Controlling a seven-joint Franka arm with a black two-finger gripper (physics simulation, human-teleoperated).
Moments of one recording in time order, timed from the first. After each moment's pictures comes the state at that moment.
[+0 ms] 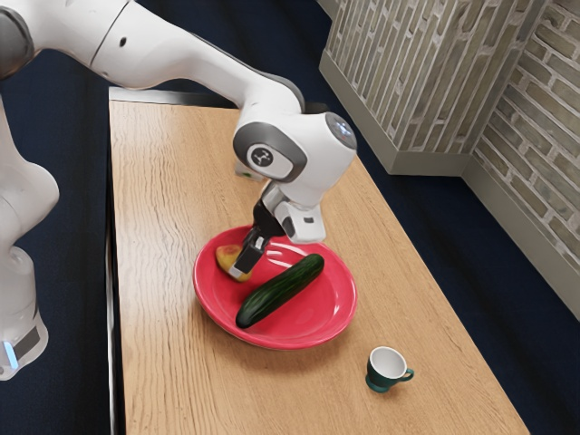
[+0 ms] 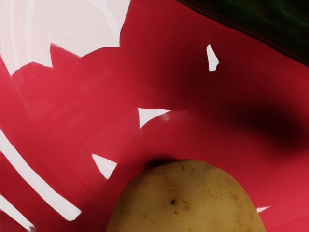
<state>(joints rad) -0.62 -0.16 0.33 -2.14 0.13 1.67 0.17</state>
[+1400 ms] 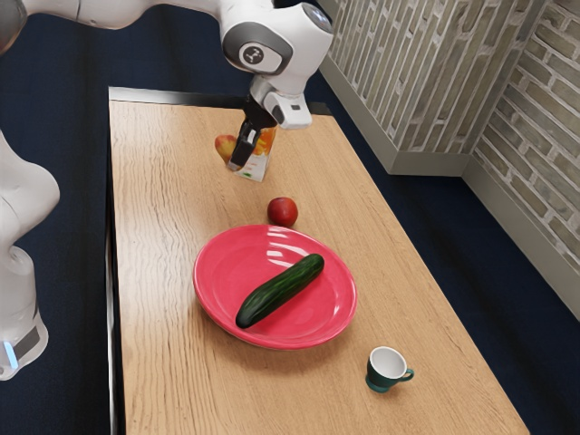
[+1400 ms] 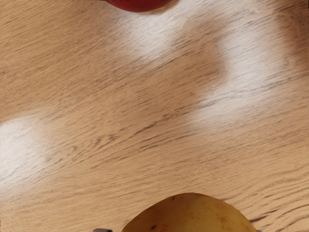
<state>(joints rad) -0.64 -0.30 0.66 -1.99 0.37 1.52 0.32</state>
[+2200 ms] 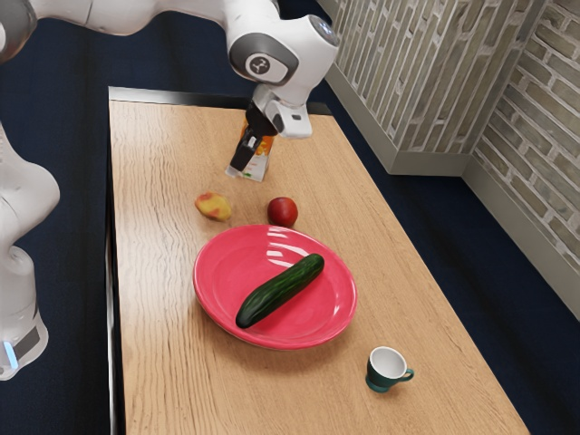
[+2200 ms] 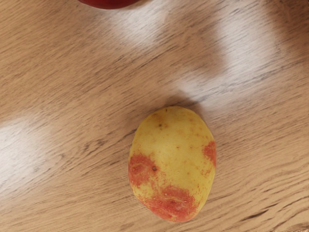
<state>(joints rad) -0.64 -0.26 0.66 -1.99 0.35 1.51 0.40</state>
